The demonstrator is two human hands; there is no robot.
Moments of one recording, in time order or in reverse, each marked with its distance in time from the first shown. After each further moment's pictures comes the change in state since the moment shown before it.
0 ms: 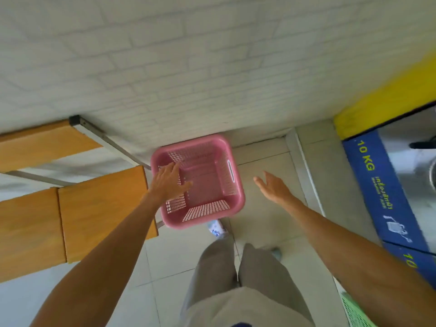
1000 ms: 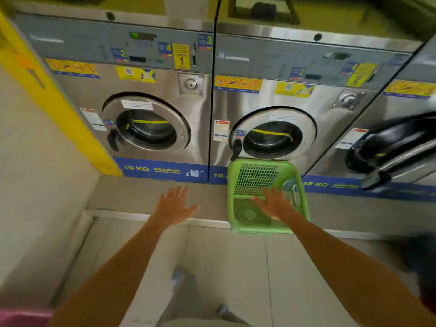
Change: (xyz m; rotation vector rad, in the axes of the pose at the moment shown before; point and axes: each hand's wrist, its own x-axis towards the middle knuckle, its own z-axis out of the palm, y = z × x) left_hand -0.308 0.634 0.305 0.737 -0.105 1.126; right_hand -0.472 0.647 0.123 0.534 0.592 0.760
